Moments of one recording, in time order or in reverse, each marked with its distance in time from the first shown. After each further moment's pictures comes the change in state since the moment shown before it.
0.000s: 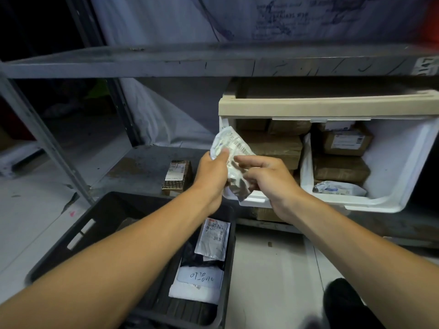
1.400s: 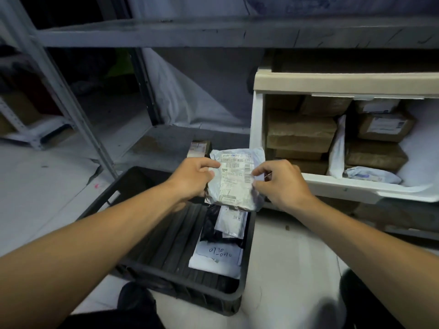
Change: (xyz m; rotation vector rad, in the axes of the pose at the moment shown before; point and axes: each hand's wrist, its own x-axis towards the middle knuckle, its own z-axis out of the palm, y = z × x) left_hand -0.023 -0.011 -0.129 0.617 -0.103 -0.012; right_hand -0.016 0.041 0.036 -0.851 0.013 -0.160
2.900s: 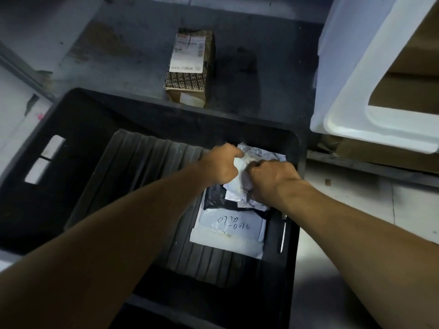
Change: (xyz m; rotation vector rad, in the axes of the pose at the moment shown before) left_hand 0.206 -0.215 0.088 0.596 -0.471 -0.162; right_hand 0.115 0.101 0.235 -0.775 -0.864 0.040
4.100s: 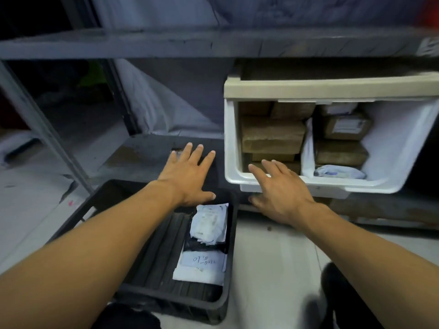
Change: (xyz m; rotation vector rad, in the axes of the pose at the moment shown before) left_hand -0.254 0.158 -0.087 0.920 0.459 0.187; right_hand -0.286 0.084 -0.055 0.142 0.672 0.090
